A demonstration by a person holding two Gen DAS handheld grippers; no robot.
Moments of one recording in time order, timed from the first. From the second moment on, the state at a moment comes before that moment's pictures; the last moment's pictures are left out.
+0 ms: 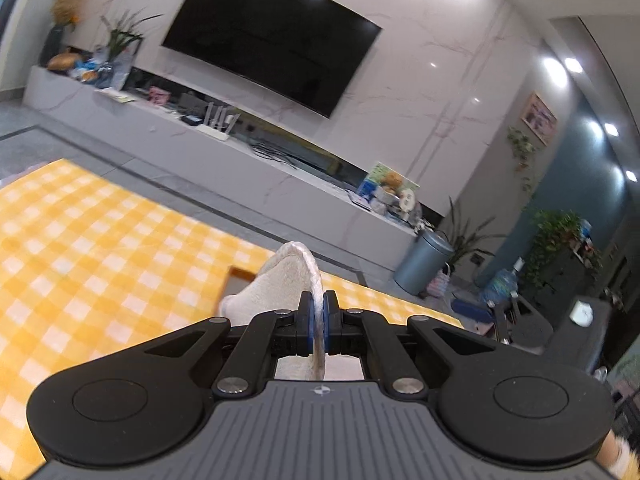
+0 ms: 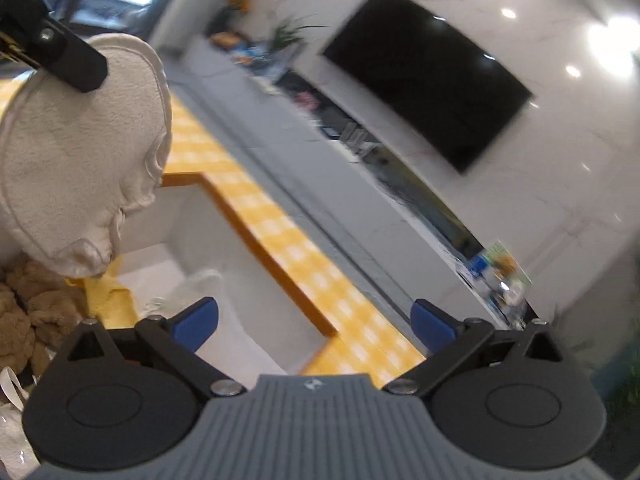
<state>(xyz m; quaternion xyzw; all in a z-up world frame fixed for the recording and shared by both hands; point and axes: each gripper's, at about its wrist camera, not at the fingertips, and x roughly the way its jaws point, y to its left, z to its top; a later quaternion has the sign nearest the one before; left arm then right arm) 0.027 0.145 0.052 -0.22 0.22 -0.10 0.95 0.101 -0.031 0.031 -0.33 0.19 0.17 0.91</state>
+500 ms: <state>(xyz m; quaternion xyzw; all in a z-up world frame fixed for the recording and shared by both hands) 0.138 0.087 -0.016 -0.14 0.37 -0.07 0.92 0.100 -0.118 0.026 -0.13 0.24 0.13 0.95</state>
